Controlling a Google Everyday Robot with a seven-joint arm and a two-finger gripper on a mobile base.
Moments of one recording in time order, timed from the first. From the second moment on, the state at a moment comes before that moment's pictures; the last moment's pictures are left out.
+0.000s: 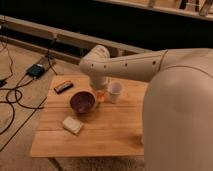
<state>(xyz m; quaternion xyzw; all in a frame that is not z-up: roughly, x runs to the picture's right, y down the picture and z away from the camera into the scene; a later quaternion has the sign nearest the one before) -0.045 0.038 0.785 -0.17 0.20 0.69 0.68</state>
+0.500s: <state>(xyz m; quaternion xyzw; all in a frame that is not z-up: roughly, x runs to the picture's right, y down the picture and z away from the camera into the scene) -0.087 0.049 0.824 -0.20 0.19 0.65 0.71</state>
